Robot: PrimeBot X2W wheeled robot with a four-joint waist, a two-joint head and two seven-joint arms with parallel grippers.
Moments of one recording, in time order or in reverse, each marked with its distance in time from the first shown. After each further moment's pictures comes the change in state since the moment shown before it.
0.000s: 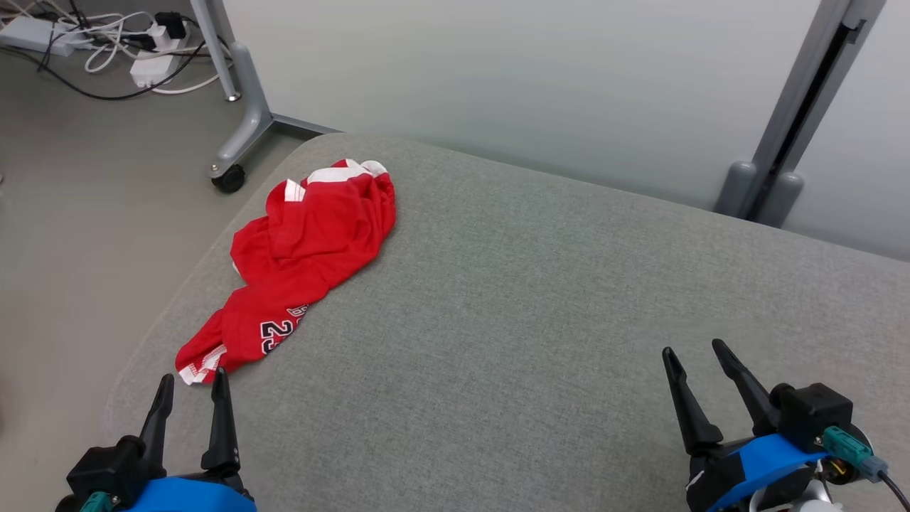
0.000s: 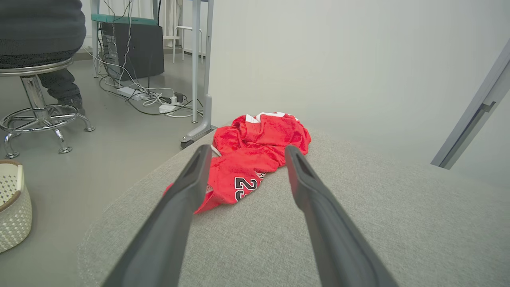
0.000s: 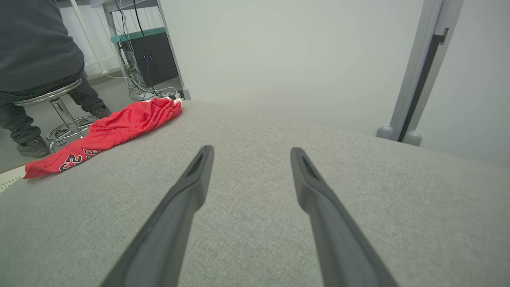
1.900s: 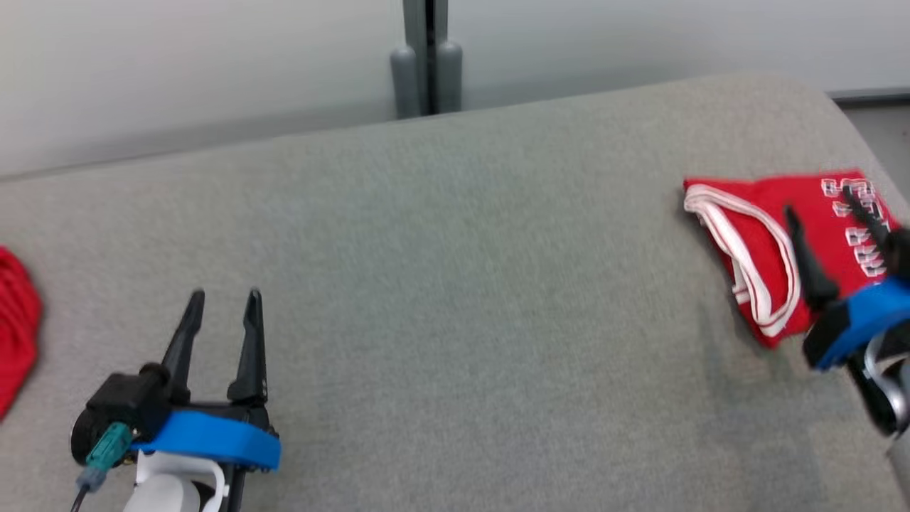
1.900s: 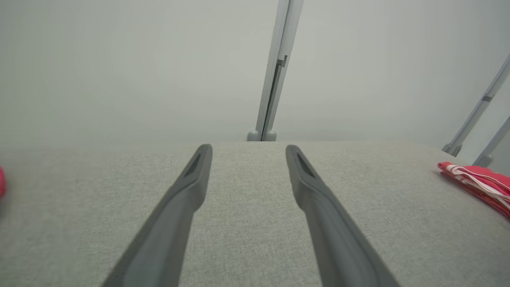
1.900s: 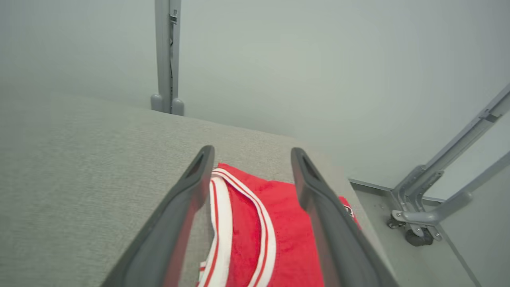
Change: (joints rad) left arm -0.152 0.082 -0.172 -0.087 -0.068 0.046 0.013; right arm -0.436 -0.344 0.078 0.307 0.037 0.000 -0.017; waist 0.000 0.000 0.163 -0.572
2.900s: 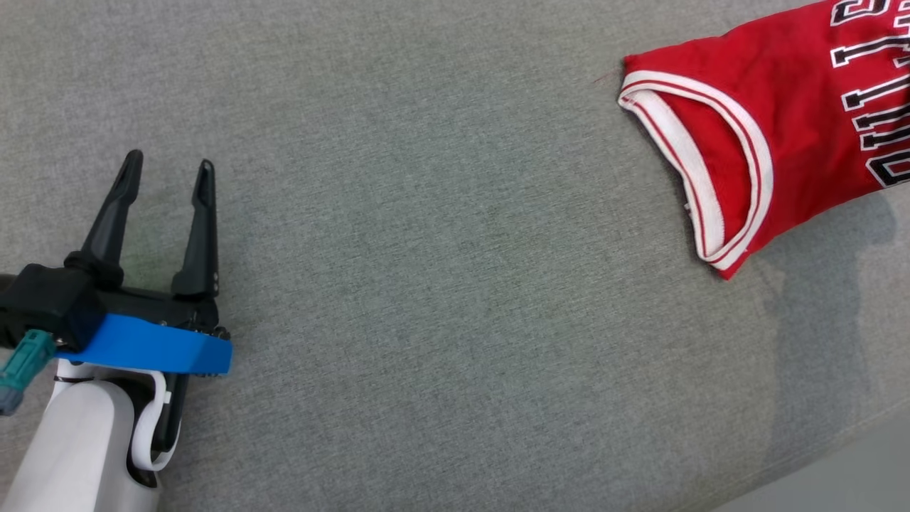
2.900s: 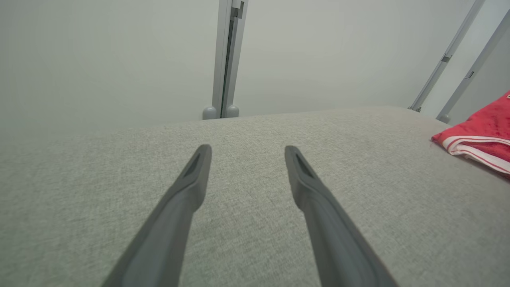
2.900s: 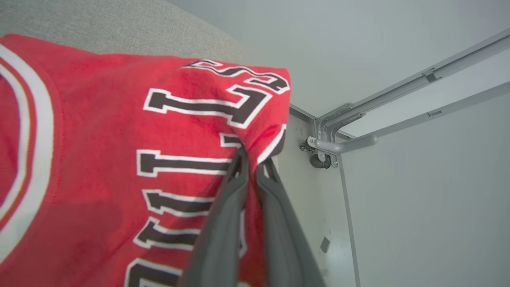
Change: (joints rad) left arm -0.157 0.109 0.029 -0.185 0.063 -0.014 0.103; right arm -0.328 -0.202 0.161 0.087 -0.003 0.000 0.232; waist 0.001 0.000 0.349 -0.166
